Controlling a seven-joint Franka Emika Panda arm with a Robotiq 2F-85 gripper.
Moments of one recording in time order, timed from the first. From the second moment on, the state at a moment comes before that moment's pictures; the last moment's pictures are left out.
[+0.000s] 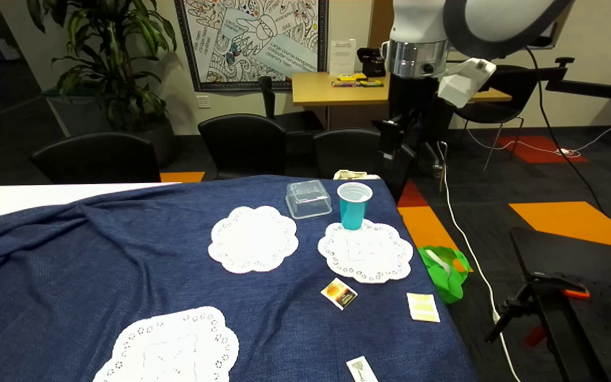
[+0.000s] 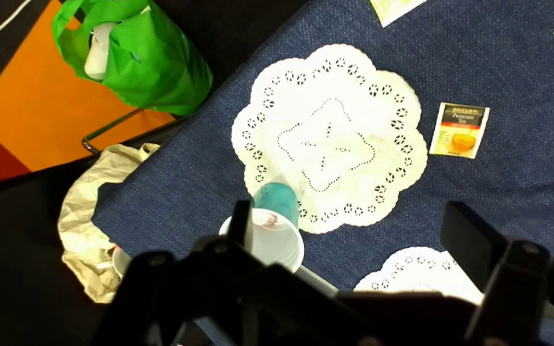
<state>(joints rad) -0.19 0.05 -0.14 -2.29 -0.19 2.35 0.19</state>
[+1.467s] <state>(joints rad) -0.24 0.59 -0.18 -1.83 -0.04 2.28 0.15</state>
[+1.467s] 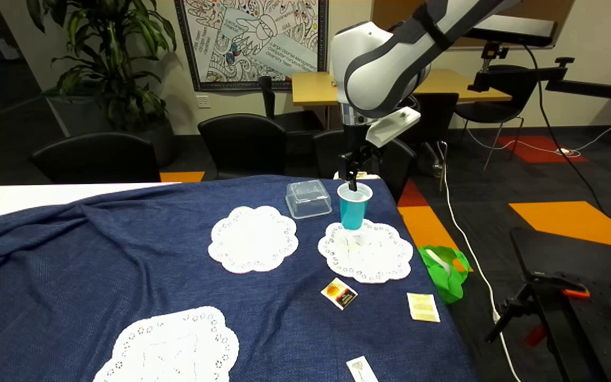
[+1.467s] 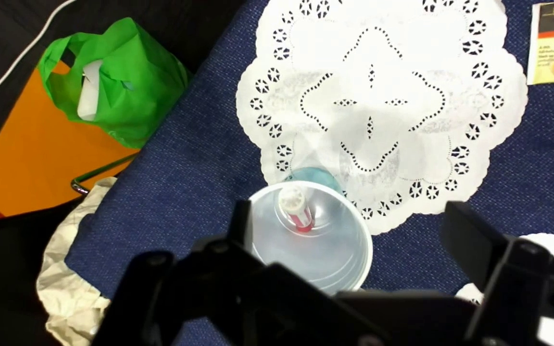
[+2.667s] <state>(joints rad) -0.29 0.66 -0.18 -1.78 0.00 2.31 0.02</state>
